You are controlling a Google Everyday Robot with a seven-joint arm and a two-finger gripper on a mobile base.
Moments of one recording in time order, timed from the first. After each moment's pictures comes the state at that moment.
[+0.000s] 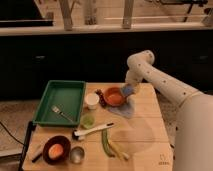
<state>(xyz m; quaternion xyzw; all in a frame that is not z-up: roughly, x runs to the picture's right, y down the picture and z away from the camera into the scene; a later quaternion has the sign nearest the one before) 0.171 -0.008 0.894 -0.21 -0.09 -0.28 0.93</state>
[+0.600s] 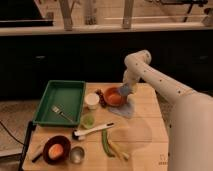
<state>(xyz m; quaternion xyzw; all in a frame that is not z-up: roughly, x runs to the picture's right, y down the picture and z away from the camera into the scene) 0.156 -0.010 0.906 -0.22 -0.10 -0.30 0.92</state>
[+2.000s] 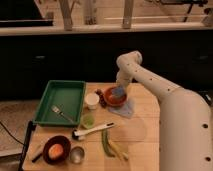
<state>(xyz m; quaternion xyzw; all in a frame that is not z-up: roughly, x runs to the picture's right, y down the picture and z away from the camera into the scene) 0.118 0.000 0.920 -0.23 -0.13 -0.34 0.90</state>
